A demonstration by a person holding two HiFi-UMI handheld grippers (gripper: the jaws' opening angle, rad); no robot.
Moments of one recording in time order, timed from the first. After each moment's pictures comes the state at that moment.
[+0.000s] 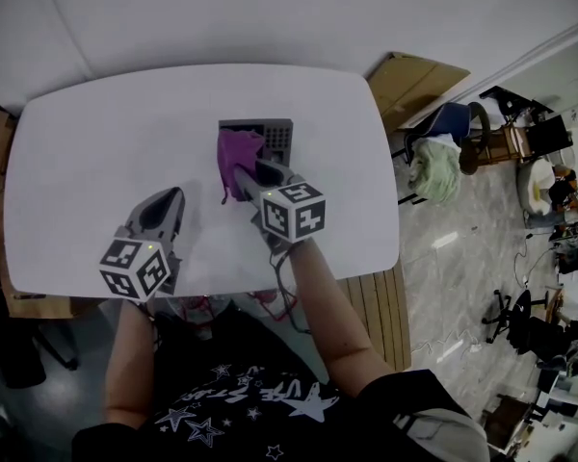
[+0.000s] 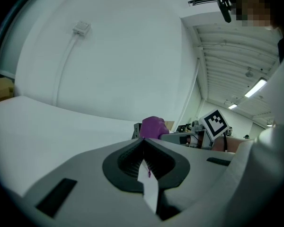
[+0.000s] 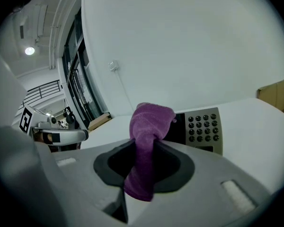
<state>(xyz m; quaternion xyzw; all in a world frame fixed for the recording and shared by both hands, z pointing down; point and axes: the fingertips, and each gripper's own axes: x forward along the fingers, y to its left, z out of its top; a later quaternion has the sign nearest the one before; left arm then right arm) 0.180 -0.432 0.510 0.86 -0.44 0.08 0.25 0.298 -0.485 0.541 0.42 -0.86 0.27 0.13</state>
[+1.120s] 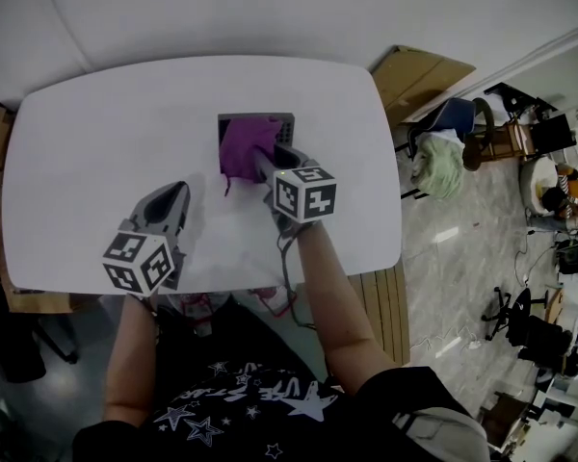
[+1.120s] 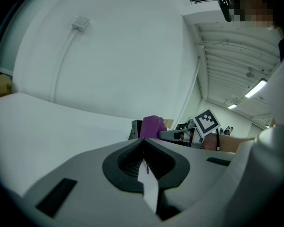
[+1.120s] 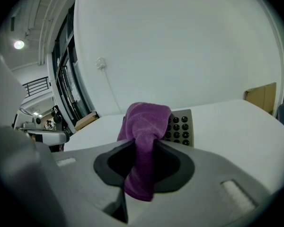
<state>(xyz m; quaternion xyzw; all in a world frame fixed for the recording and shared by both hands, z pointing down) 0.199 -0.436 0.518 0.86 -0.43 0.09 0.26 0.346 -0.514 0.560 0.47 -0.83 0.27 0.15</state>
